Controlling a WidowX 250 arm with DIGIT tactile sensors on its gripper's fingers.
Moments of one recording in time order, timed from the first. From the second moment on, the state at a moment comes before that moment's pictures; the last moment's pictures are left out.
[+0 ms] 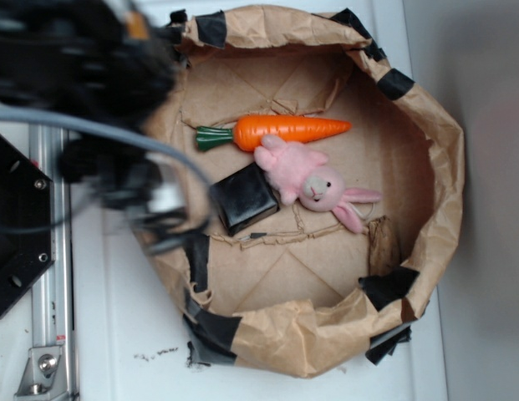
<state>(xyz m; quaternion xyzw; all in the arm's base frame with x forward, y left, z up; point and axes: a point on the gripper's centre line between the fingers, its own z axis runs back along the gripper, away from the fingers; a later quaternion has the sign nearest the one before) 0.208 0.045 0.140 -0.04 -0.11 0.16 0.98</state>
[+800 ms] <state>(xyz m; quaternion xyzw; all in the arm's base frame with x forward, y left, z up) 0.198 0.033 0.076 -0.01 -0.03 0.17 0.99</state>
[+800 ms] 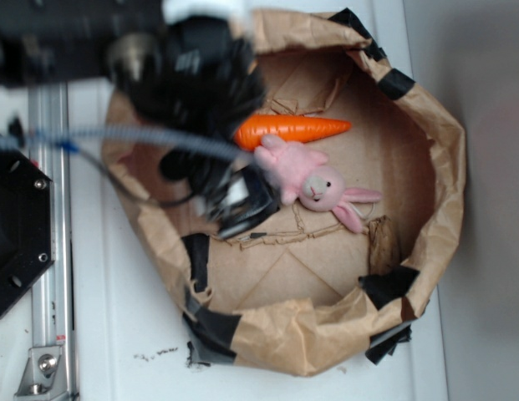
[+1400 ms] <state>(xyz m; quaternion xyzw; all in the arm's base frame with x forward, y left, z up) 0.223 0.007 0.015 -0.05 -0.07 0.15 0.99</state>
